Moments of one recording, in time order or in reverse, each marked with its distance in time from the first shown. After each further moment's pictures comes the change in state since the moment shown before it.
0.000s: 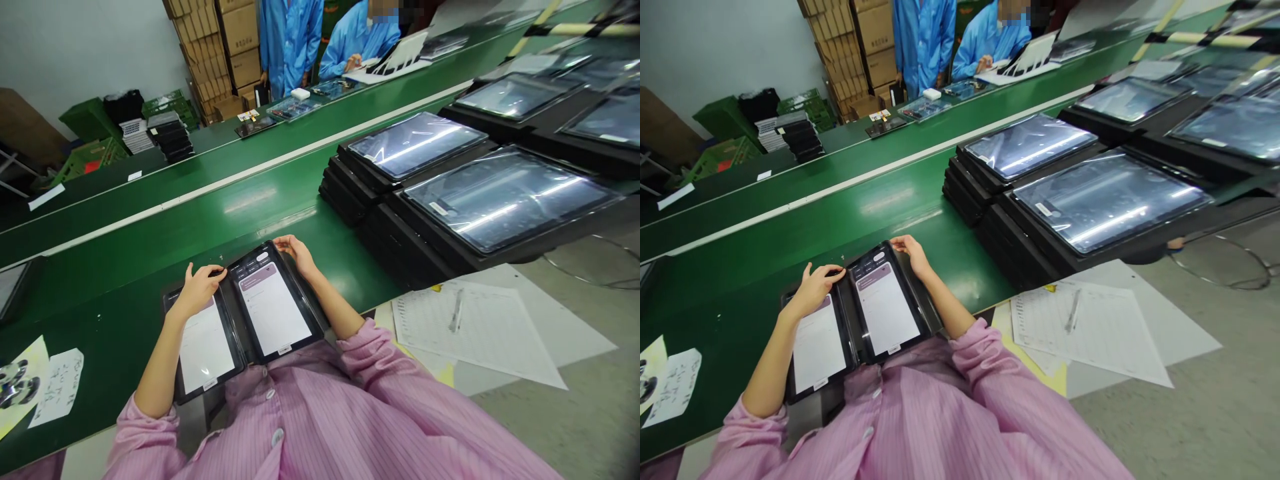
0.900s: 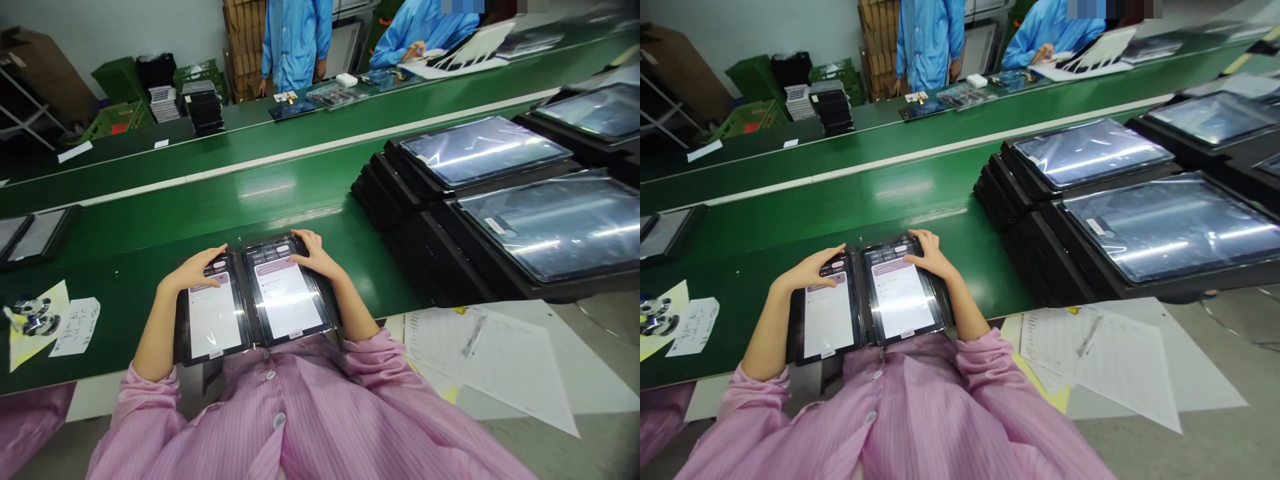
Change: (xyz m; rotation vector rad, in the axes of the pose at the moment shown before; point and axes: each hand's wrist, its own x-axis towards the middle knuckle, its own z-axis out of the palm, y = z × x) left_hand -0.032 -0.035 -0.025 -0.260 -0.113 -0.075; right_hand -0.009 0.001 -0.023 -0.631 -0.334 -0.203
